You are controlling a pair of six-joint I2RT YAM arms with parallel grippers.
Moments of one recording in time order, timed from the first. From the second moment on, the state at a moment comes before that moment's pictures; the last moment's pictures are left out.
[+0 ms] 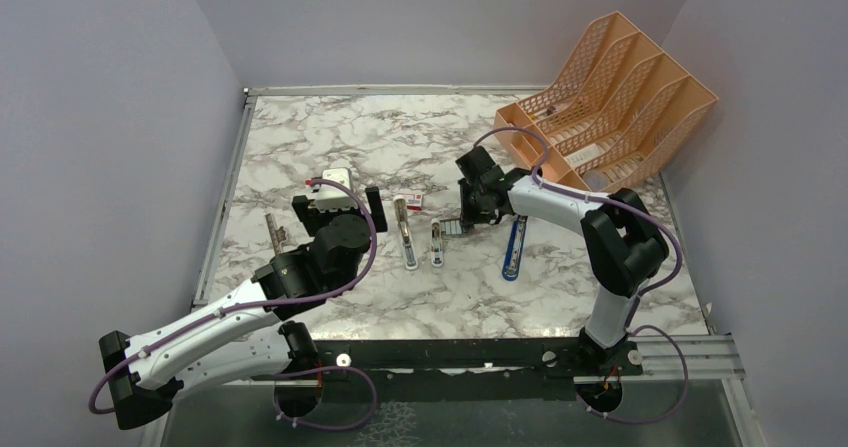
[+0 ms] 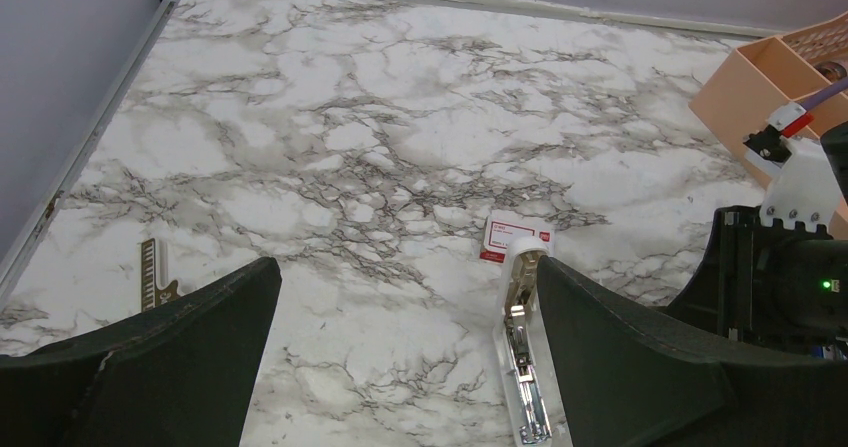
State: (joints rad) left arm -1.03 0.79 0.77 -0.34 -1.06 -0.40; right arm 0.65 1.81 1.19 -0.43 0.08 0.55
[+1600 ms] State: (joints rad) left arm -1.03 0.79 0.77 -0.34 -1.06 -0.40; right arm 0.65 1.86 1.21 -0.42 0.08 0.52
